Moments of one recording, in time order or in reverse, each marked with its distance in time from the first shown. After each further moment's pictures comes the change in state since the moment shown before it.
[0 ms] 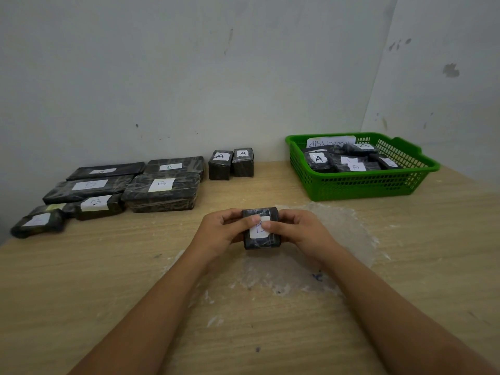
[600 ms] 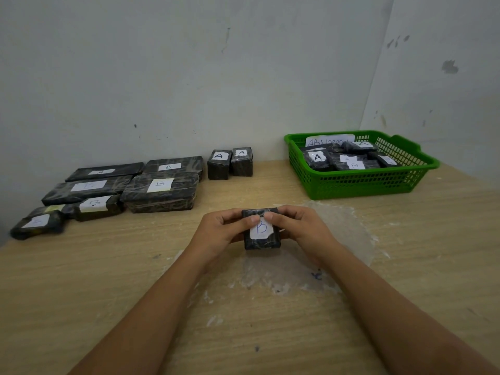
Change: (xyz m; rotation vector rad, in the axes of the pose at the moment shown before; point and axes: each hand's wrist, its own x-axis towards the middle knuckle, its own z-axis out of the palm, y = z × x) left_hand -0.001 0.000 0.001 0.019 -0.033 0.017; right_hand 0.001 -0.002 0.000 0.003 0.068 -0.044
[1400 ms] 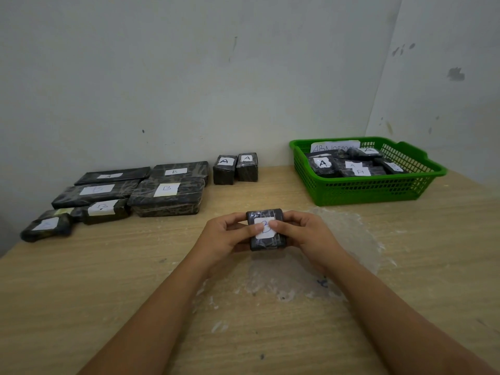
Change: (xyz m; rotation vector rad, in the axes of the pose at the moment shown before) left_hand 0.001 0.000 -0.004 -0.093 -0.019 -0.060; right_hand 0.003 0.003 0.003 0.099 0.020 0.039
